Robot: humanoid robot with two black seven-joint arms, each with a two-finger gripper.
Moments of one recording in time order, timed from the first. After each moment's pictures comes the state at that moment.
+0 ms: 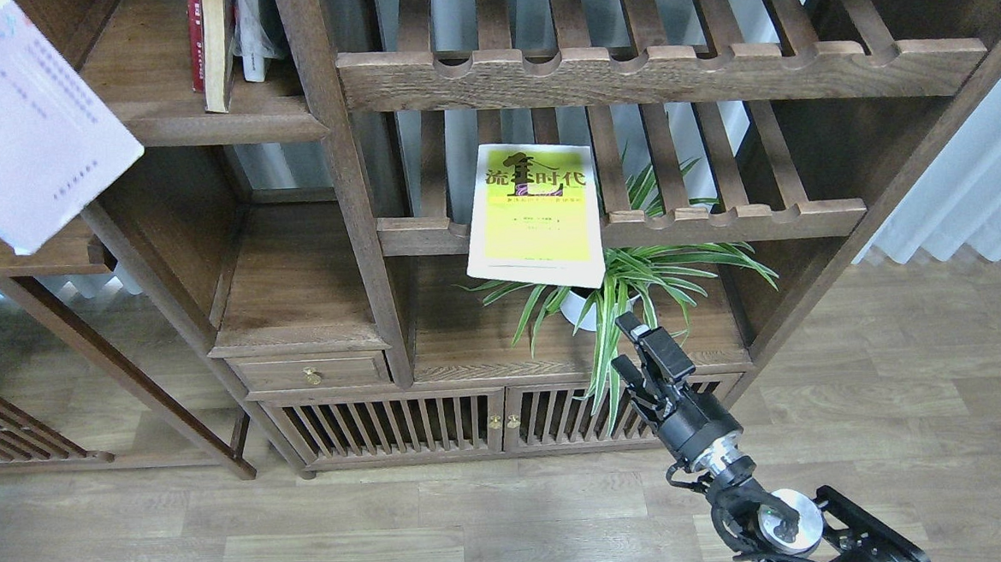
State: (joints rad) left arm -0.72 0.59 -1.58 -1.11 0.55 -0.49 0.49; right arm 0.07 -0.09 1.00 0.91 0.36 0.58 -0.08
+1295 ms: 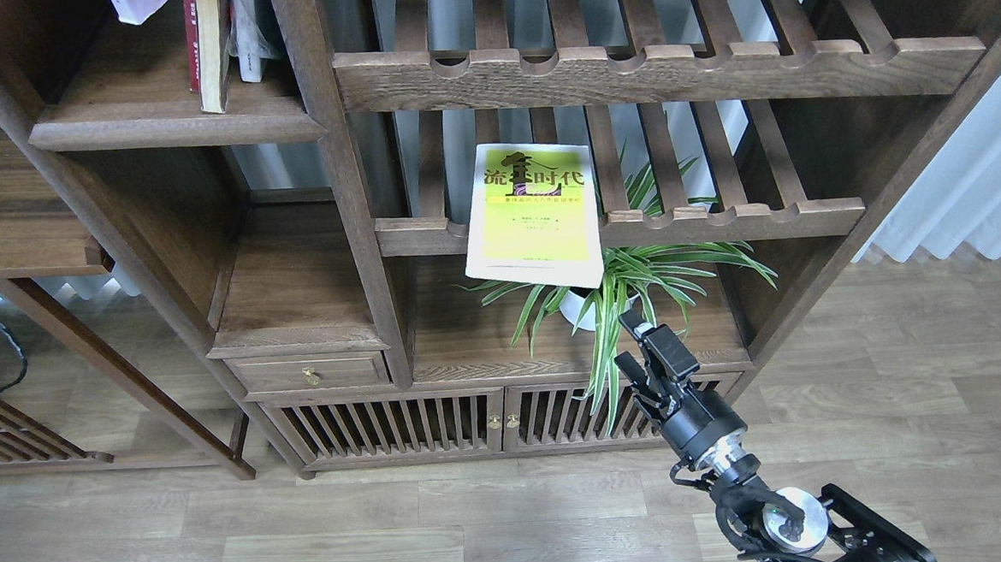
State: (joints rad) left arm -1.17 0.35 -1.34 -0.63 0.99 -0.49 0.17; right arm 0.07 -0.09 1.00 0.93 0.37 0.58 -0.08
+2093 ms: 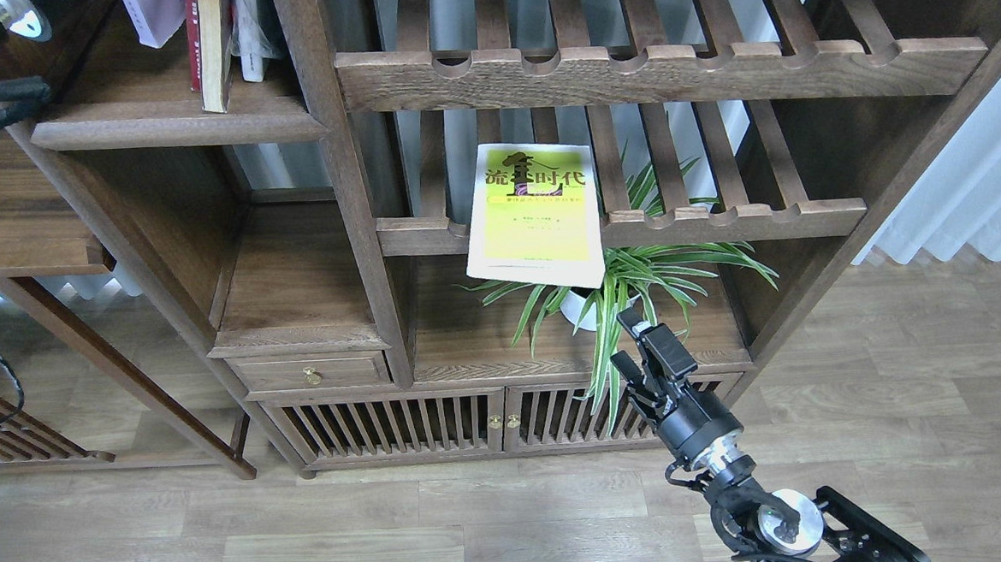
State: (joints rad) left arm -1.17 0.32 -1.19 -0.47 0.99 -0.49 -0.03; right arm 0.07 -0.09 1.01 0.95 0.37 0.58 -0.07
